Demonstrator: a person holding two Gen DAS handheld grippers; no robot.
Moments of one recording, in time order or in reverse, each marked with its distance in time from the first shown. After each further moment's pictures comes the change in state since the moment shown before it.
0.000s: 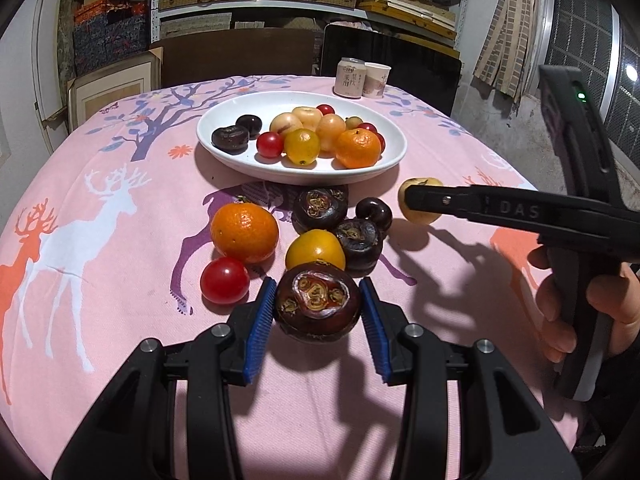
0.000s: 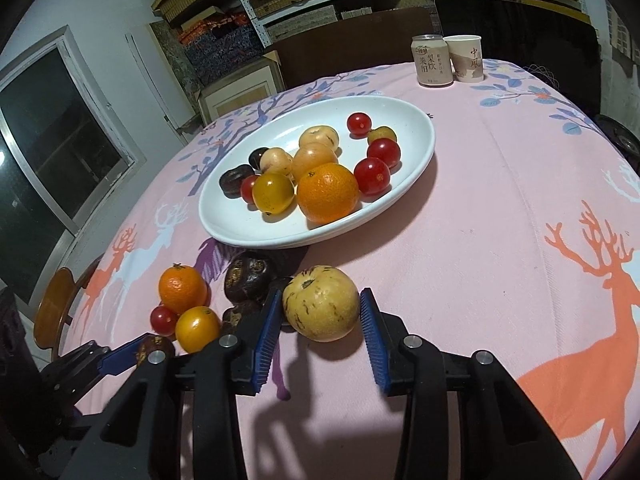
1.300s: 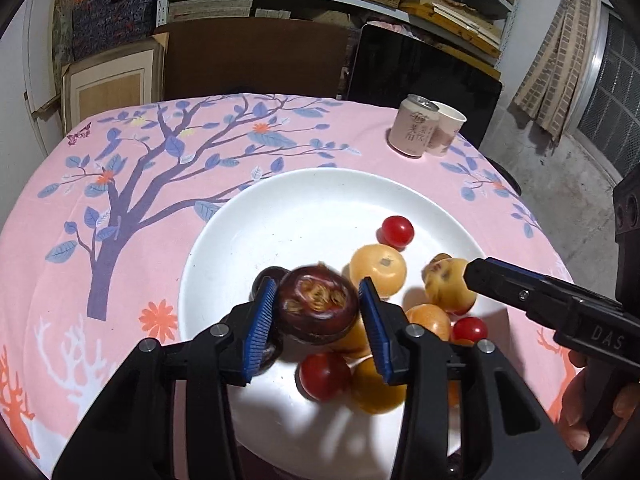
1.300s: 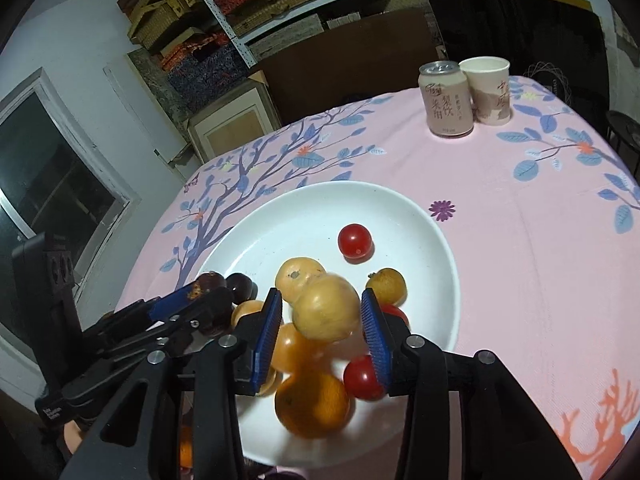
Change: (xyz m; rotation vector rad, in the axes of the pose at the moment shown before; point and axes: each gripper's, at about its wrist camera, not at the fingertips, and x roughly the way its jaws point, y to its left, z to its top) left arm 0.128 0.062 0.182 -0.108 0.043 0.009; right arm 0.067 -0.026 0.139 0.090 -0.002 0.041
